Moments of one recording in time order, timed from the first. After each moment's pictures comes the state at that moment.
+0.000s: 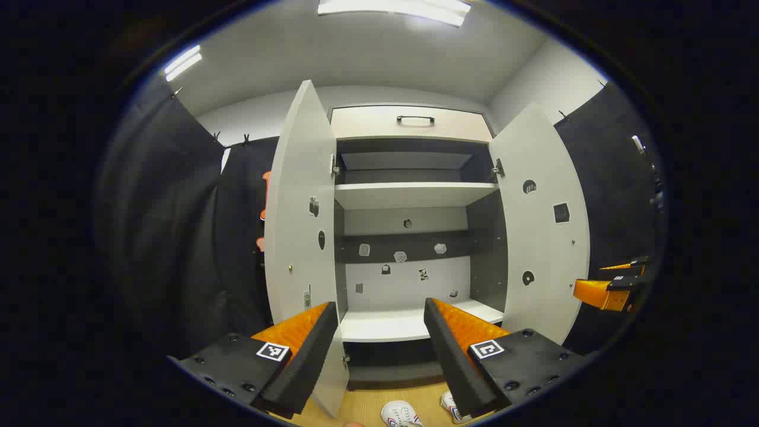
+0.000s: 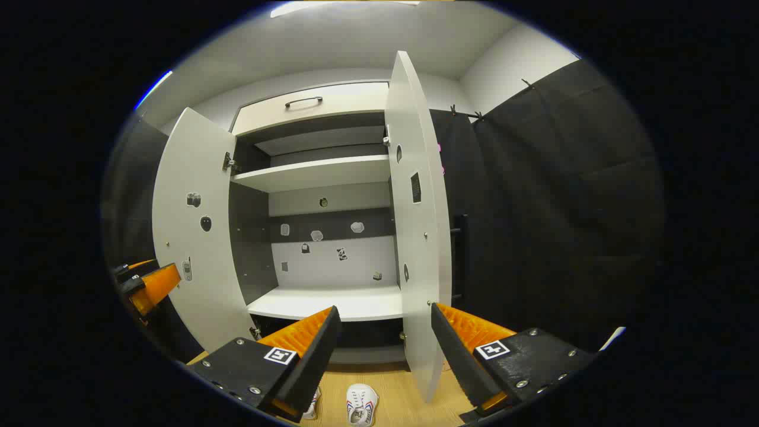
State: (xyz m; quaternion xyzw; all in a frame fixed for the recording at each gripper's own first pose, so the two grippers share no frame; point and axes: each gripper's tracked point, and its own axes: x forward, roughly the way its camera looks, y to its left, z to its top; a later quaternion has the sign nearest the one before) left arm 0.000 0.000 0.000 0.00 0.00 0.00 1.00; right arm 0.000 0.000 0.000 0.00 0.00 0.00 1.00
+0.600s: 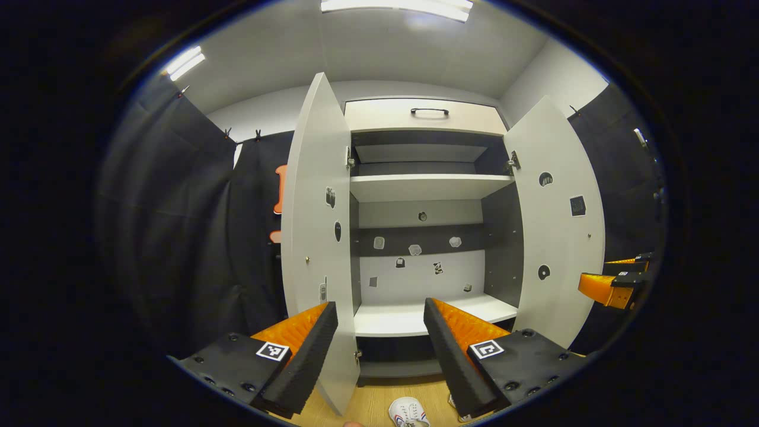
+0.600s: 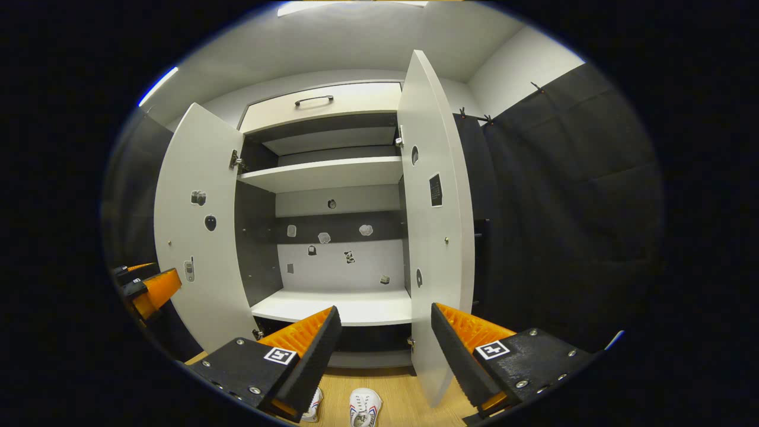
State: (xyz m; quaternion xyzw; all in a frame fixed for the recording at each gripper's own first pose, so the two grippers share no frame) left arm 0.008 0.009 -0.006 0.01 0.01 0.03 1.00; right arm 0.015 0.018 0.005 0.00 -0.01 0.02 1.00
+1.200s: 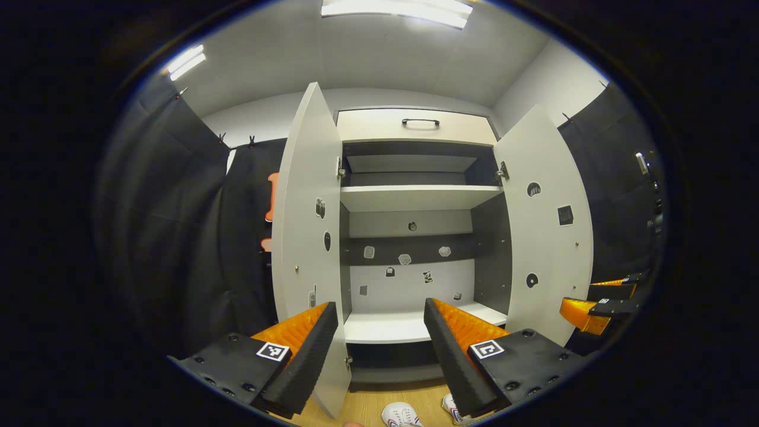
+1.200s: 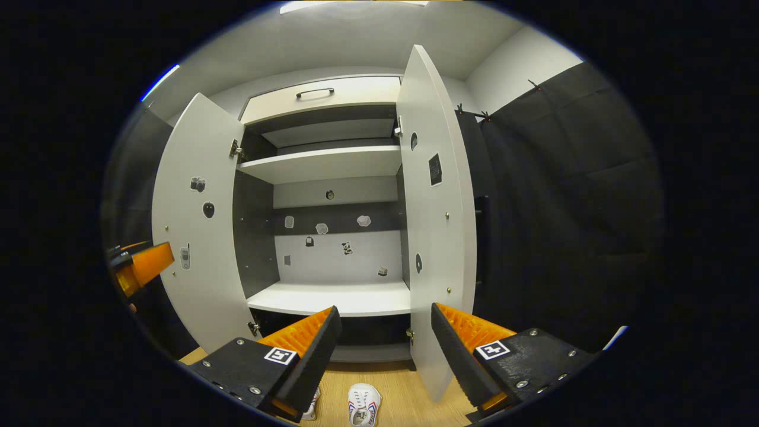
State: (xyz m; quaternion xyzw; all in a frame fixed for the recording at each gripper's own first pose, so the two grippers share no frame) left arm -0.001 0.002 0.003 0.00 -0.02 0.00 1.00; right arm 0.010 0.022 -0.040 -0.01 0.00 0.00 1.00
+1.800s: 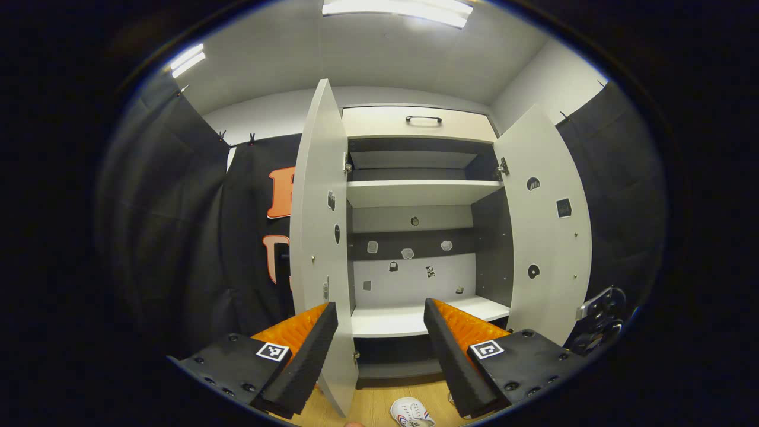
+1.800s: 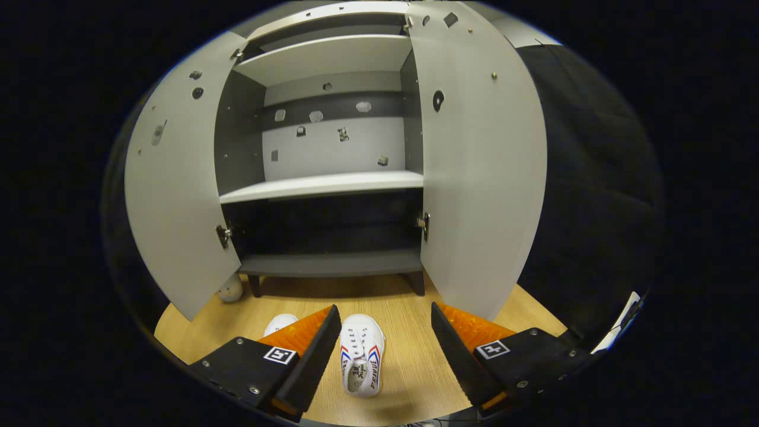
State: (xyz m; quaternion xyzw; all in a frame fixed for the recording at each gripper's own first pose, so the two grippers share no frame) left arm -0.014 0.026 -0.015 0.00 0.00 0.01 1.00; right arm 0.035 0.030 -0.300 -0.02 0.21 -0.02 0.98
